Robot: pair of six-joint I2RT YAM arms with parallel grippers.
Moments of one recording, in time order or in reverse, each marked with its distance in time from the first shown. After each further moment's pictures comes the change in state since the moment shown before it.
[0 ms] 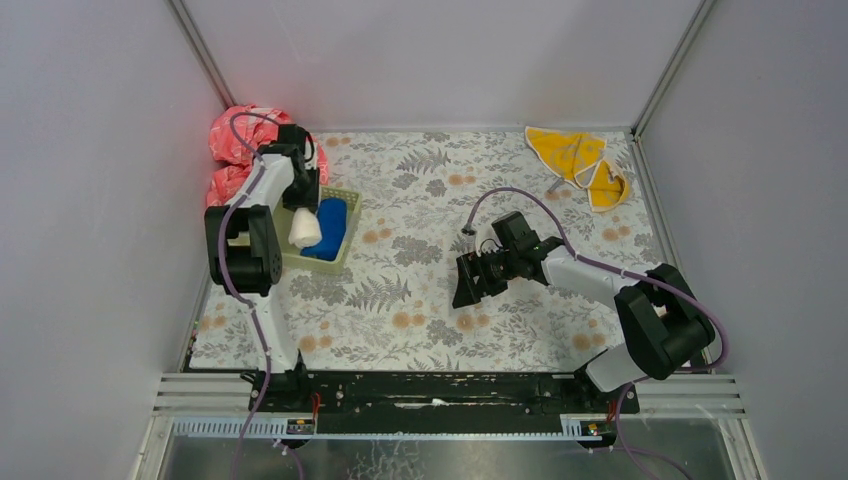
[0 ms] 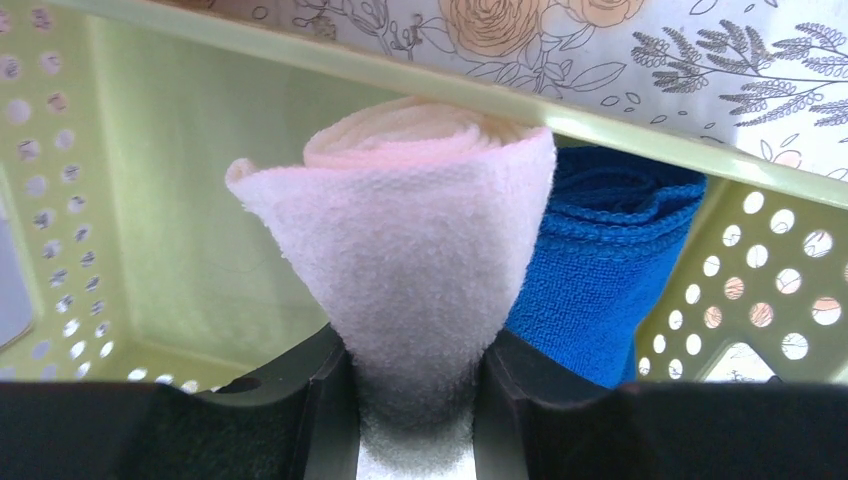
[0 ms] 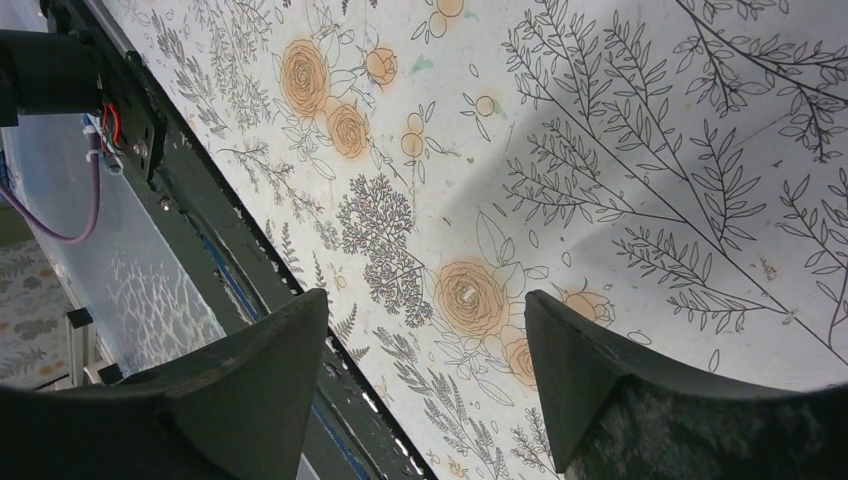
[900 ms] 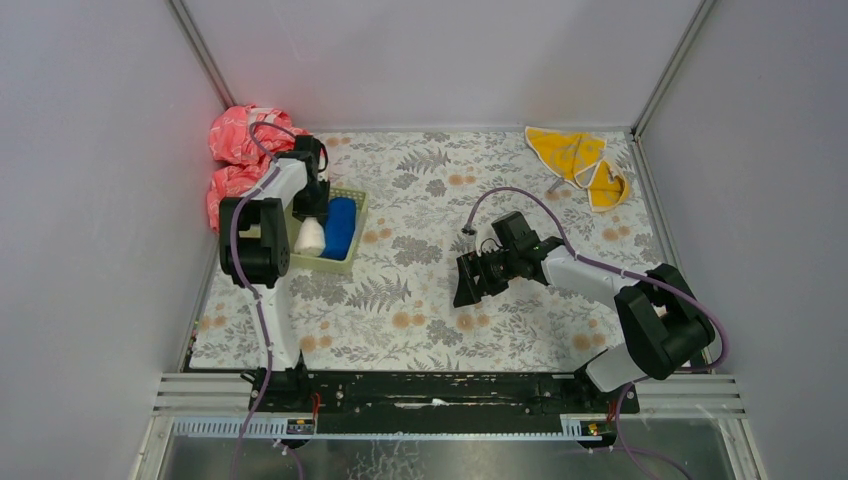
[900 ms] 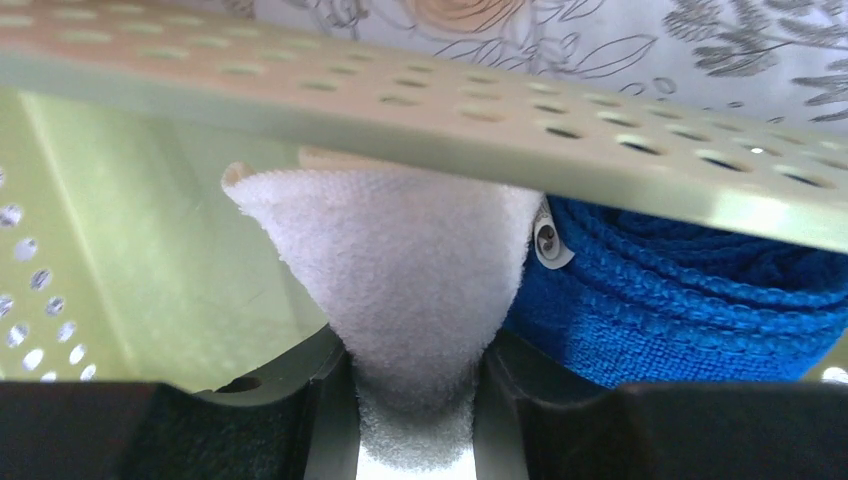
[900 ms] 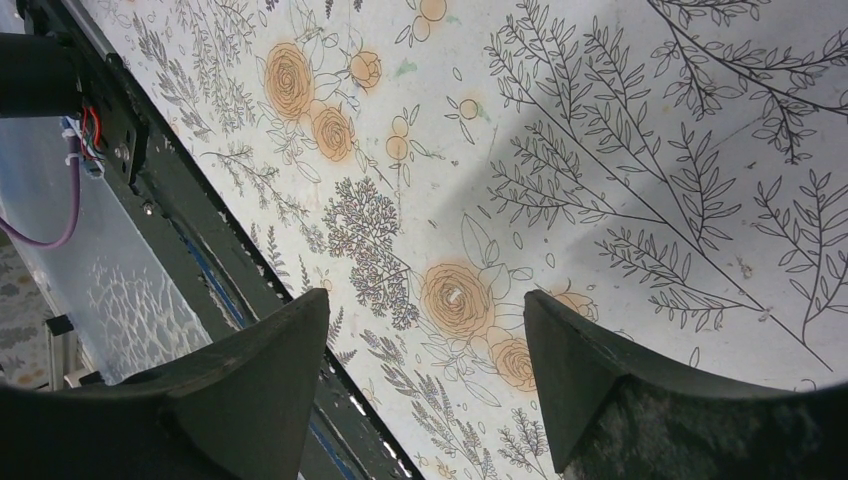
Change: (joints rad) left arm -0.054 0.088 -0.014 -0.006 -0.078 -0.013; right arm 0.000 0.000 0.001 0.000 0.026 -0.015
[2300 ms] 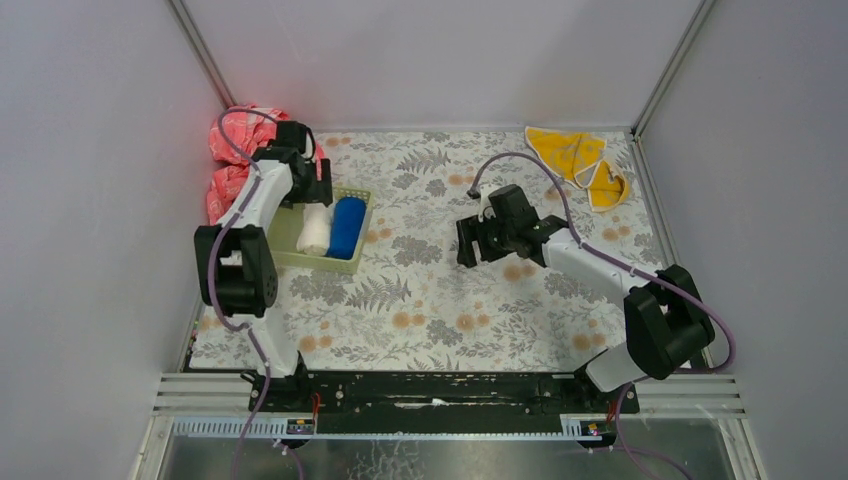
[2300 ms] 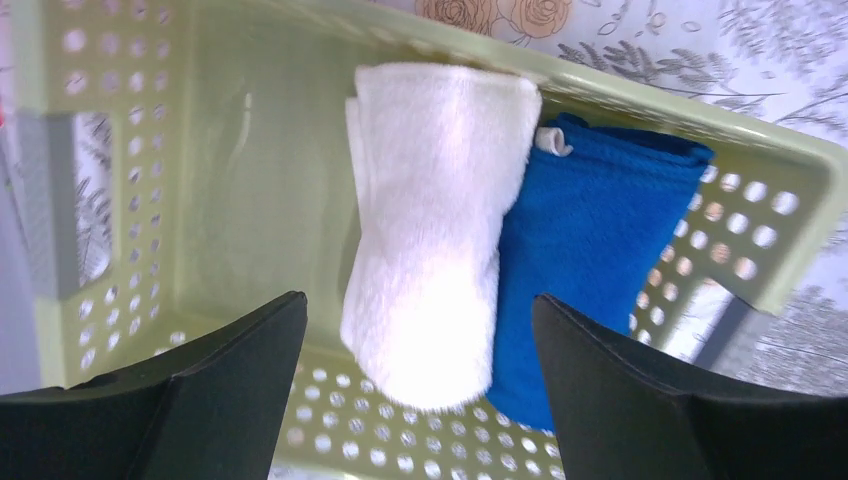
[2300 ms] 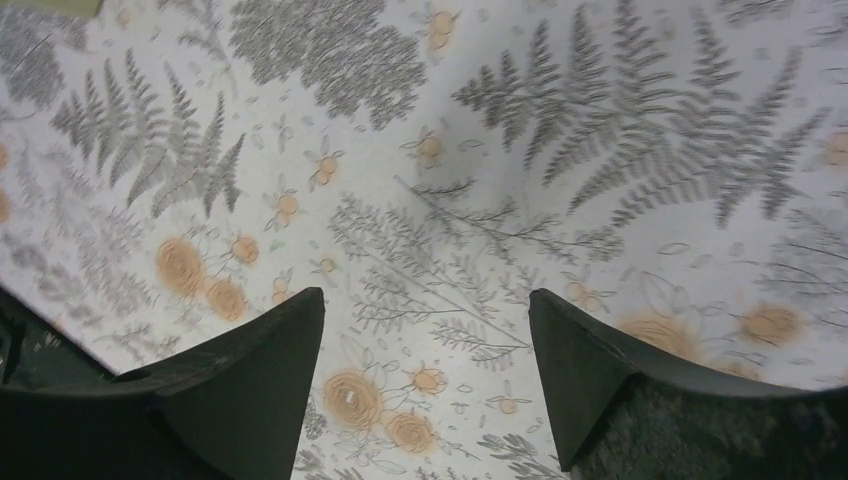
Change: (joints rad) left arm -0.003 -0.206 -0.054 0.035 0.060 -0.096; right arm -0.001 0.010 0.182 -0.027 0.366 0.018
